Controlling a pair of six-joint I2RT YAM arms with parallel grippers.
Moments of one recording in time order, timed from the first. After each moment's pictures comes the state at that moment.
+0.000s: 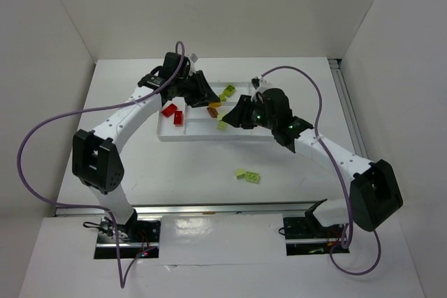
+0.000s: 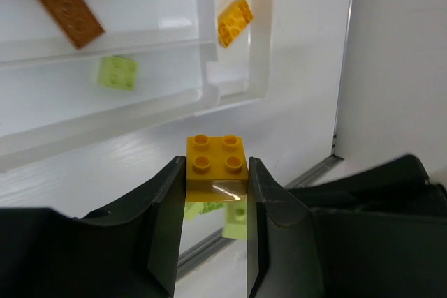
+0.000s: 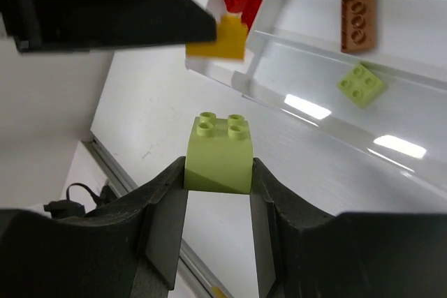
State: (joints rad) left arm -0.40 1.73 1.58 -0.58 0.38 -0.74; right arm 0.55 1.35 0.94 0.04 -0.29 0.64
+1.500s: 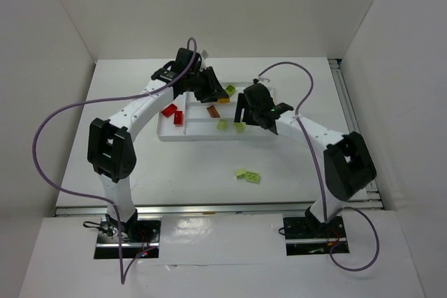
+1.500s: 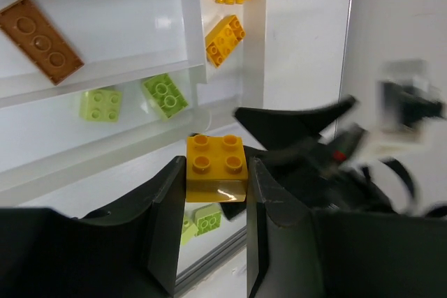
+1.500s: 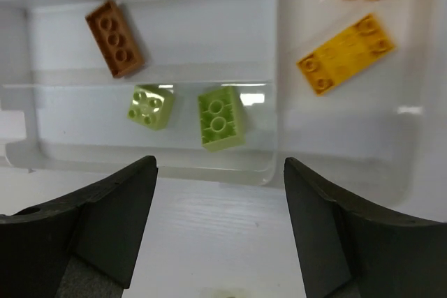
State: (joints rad) left arm -0.43 1.87 1.71 -0.58 0.37 -0.74; right arm 0.55 1.68 1.15 -0.28 0.19 0.58
